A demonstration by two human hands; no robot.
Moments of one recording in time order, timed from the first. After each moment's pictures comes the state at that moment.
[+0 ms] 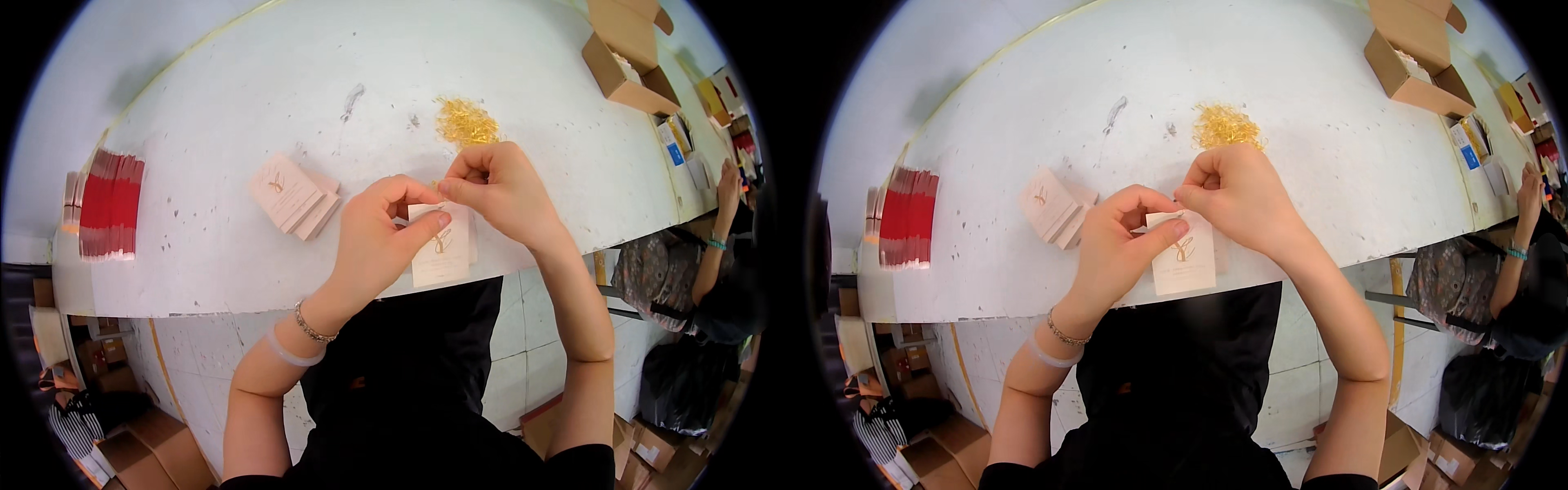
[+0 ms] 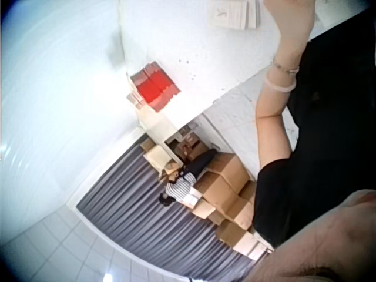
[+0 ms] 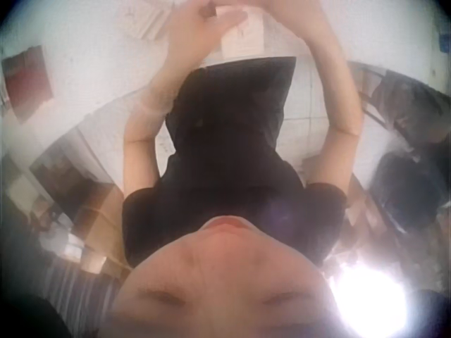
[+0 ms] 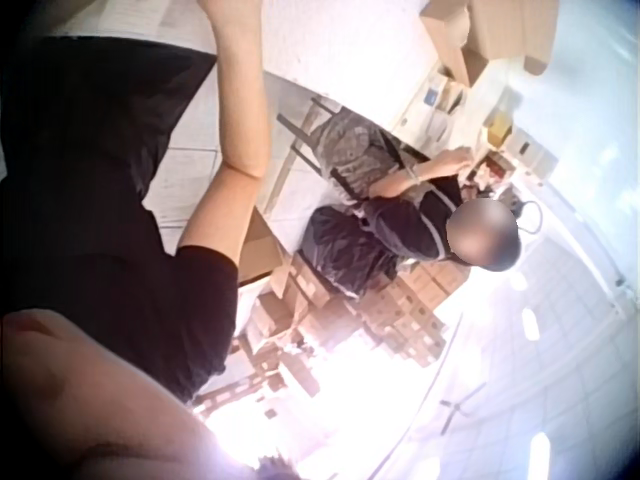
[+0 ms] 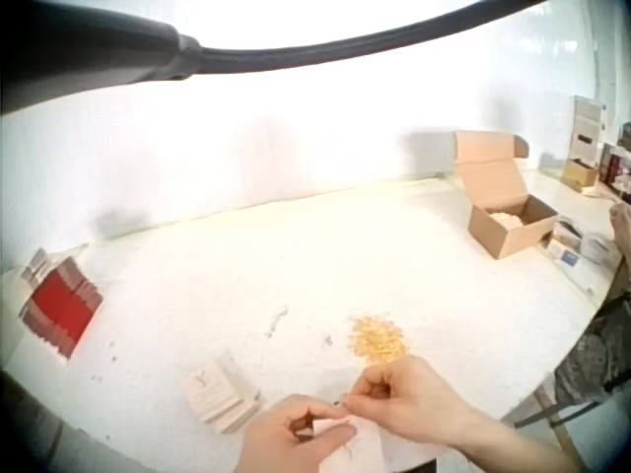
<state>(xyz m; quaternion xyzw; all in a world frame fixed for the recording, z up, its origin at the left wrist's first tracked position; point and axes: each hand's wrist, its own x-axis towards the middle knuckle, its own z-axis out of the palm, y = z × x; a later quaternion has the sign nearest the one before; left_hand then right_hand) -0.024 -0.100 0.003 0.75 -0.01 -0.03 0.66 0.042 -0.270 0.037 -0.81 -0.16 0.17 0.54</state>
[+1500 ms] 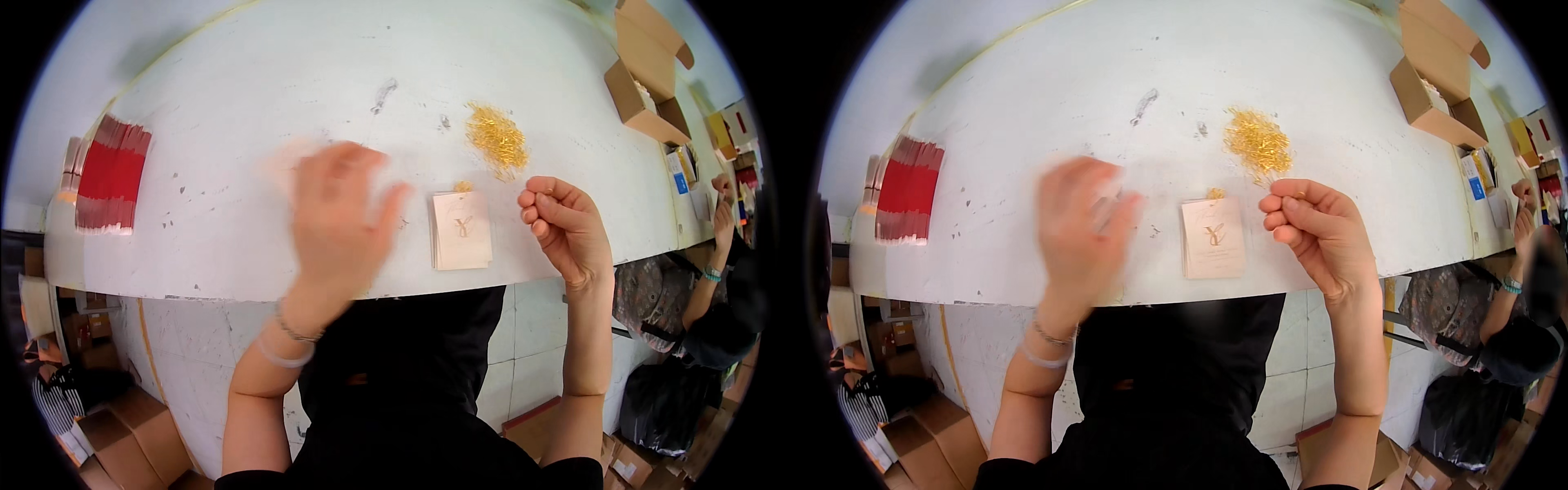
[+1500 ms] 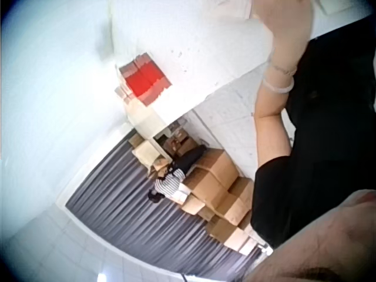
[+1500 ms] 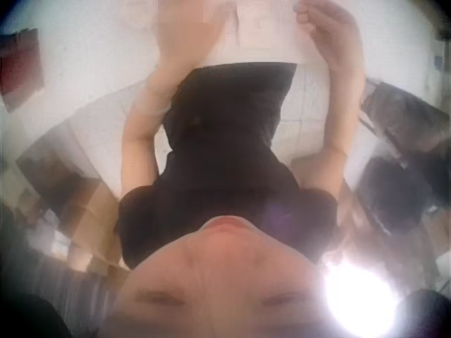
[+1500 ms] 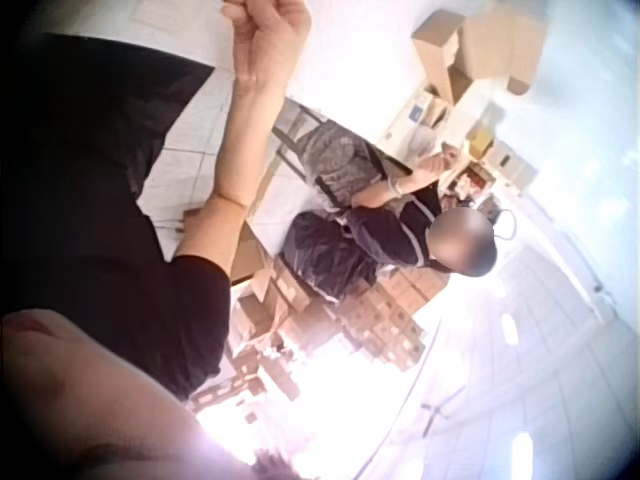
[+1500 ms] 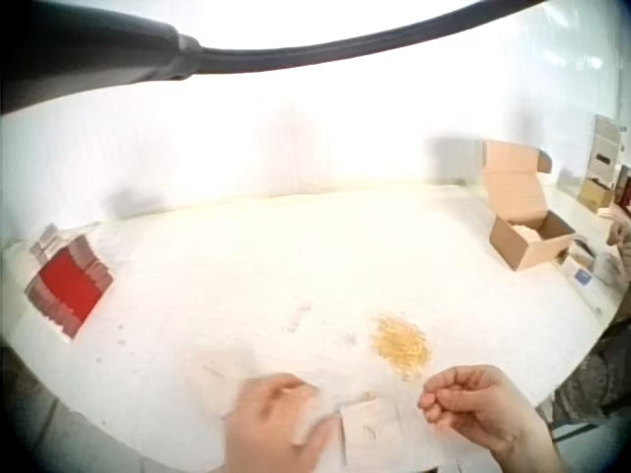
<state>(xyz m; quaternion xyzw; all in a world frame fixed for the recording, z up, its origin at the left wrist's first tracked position) -0.033 -0.059 0.006 0.90 -0.06 0.35 0.25 0.029 -0.324 0.015 -0.51 0.05 0.26 0.82</state>
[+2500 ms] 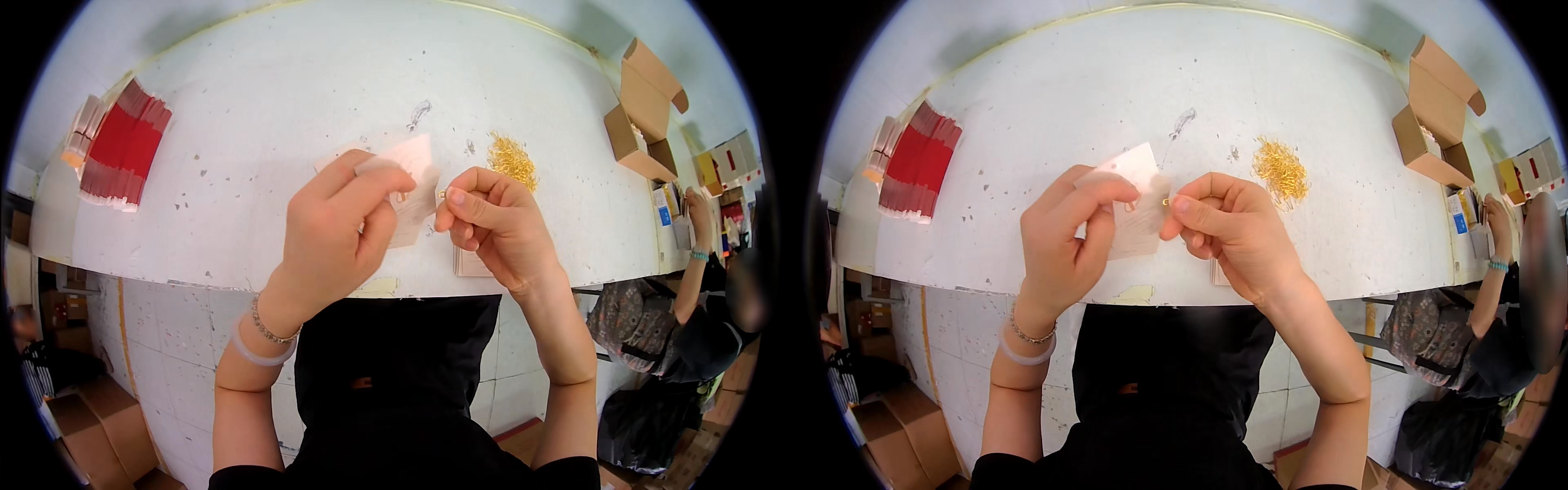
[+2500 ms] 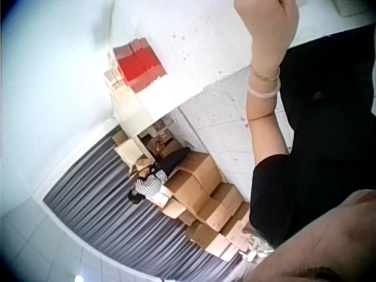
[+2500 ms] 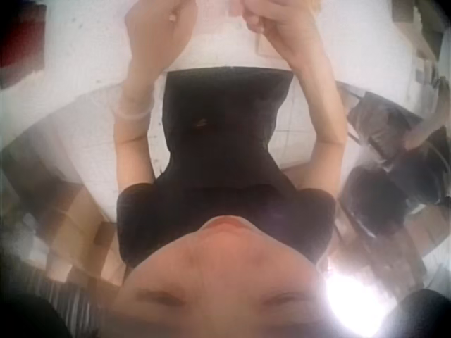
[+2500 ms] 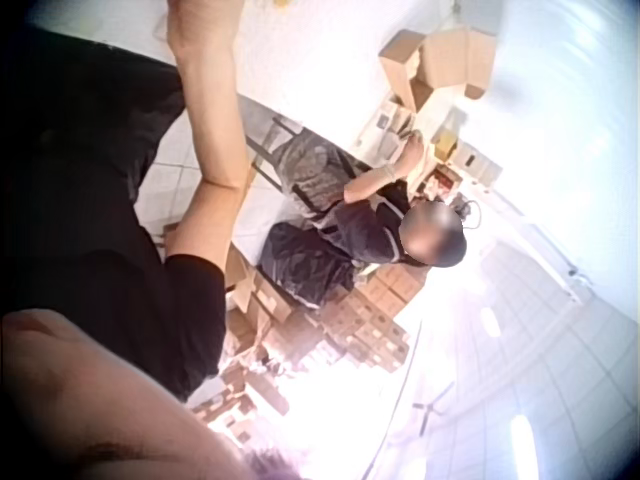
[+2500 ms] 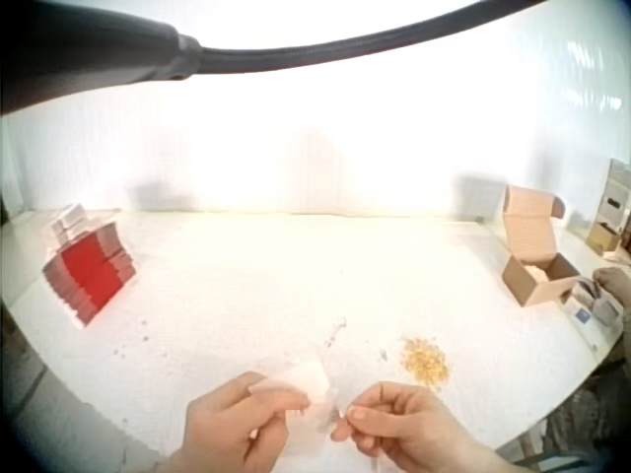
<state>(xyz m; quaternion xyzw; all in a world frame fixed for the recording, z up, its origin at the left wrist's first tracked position) -0.054 -0.014 0.053 0.84 -0.15 0.35 0.38 0.008 -0.205 0.059 -0.51 -0.06 0.35 0.78</state>
